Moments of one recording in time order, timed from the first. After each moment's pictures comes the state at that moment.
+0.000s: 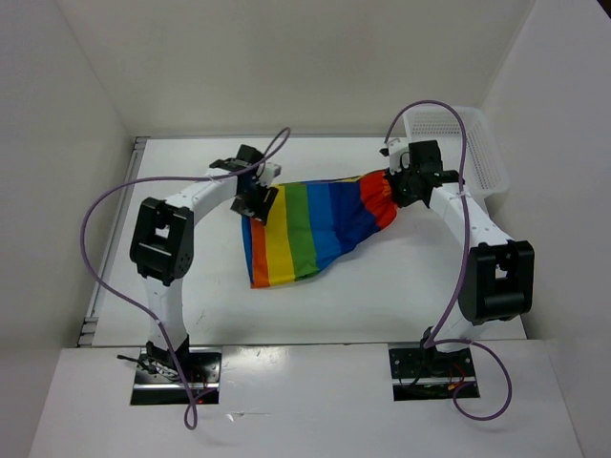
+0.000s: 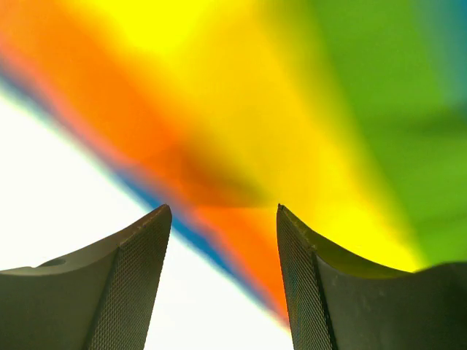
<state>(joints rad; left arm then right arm) -0.38 2.02 1.62 -0.73 0.10 0.07 0.11 1.58 1.24 -0.52 -0.14 -0.33</state>
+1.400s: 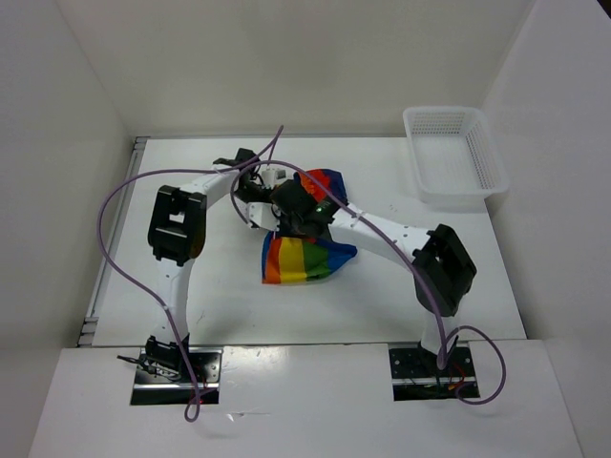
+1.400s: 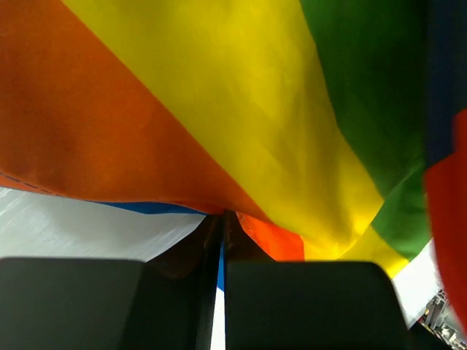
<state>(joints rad) -0.25 2.27 1.74 -0.80 0.59 0.06 0.87 1.81 1.46 -0.55 0.16 -0.74</state>
